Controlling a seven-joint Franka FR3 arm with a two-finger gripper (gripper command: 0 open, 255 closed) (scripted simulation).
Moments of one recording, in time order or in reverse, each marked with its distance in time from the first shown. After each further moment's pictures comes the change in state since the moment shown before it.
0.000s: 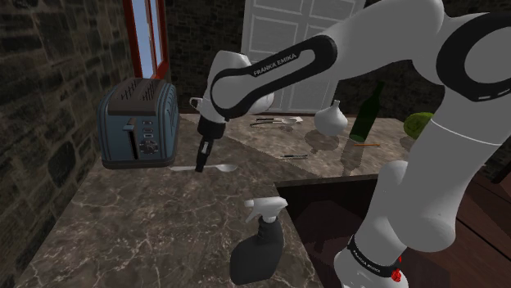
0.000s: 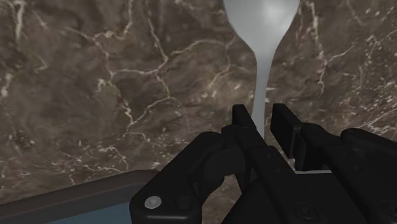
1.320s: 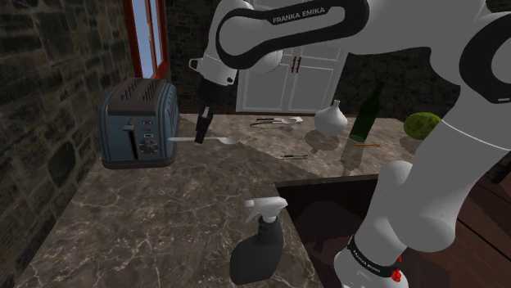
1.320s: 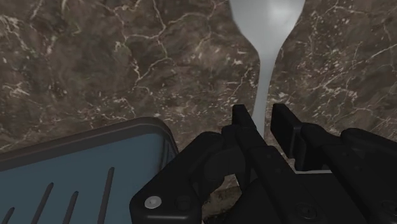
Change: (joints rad) arm -0.009 -0.092 -0.006 0.168 -0.047 -0.255 0.065
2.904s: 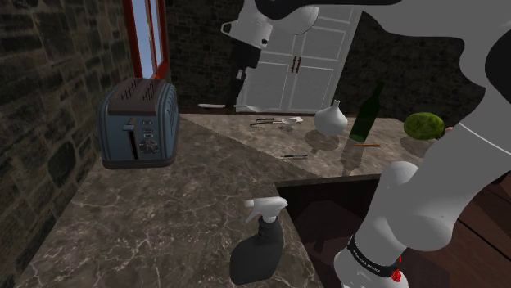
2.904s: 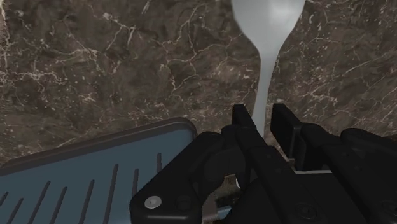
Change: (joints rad) arm -0.064 -0.142 -0.092 0.088 -0.027 -0.255 -0.095
